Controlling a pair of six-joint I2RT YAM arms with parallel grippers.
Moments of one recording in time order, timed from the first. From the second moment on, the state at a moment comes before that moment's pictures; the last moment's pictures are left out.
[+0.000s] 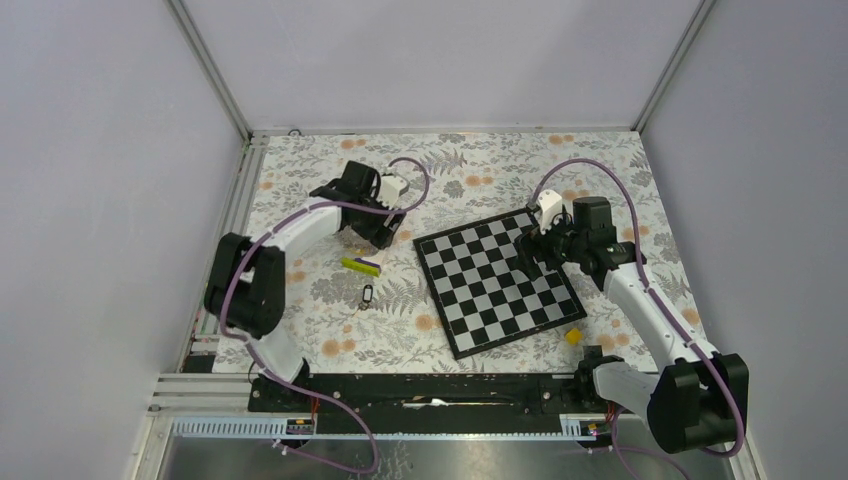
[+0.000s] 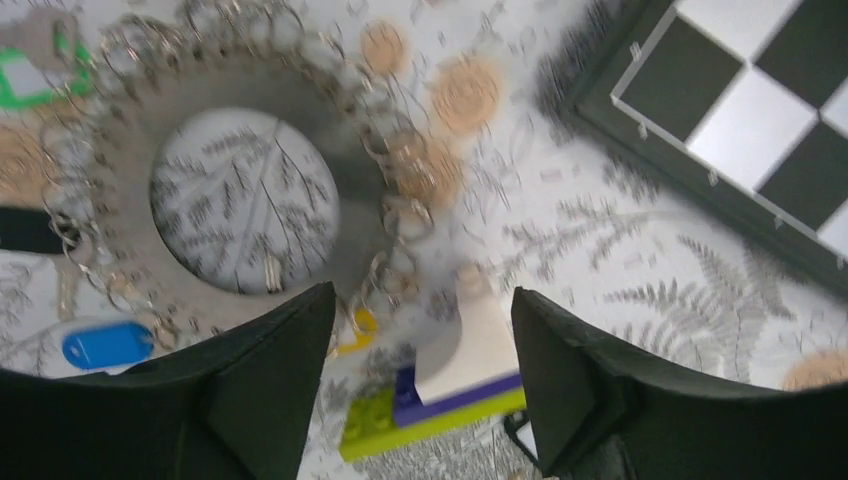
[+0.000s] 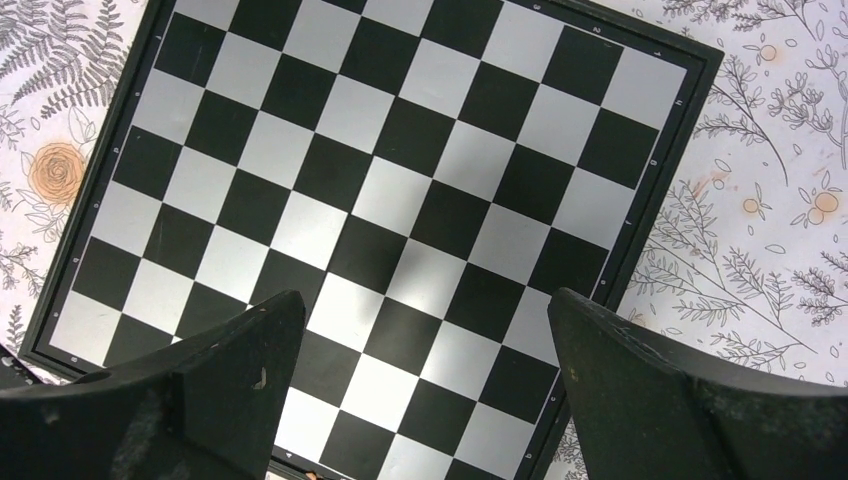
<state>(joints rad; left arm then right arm) -0.37 1.66 1.15 -0.50 0.19 0.30 0.18 1.11 0.77 -0.45 -0.44 -0.34</state>
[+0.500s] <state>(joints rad) -0.37 1.99 1.50 -0.54 0.15 0.18 0.14 1.11 0.75 -0.44 -0.43 -0.34</state>
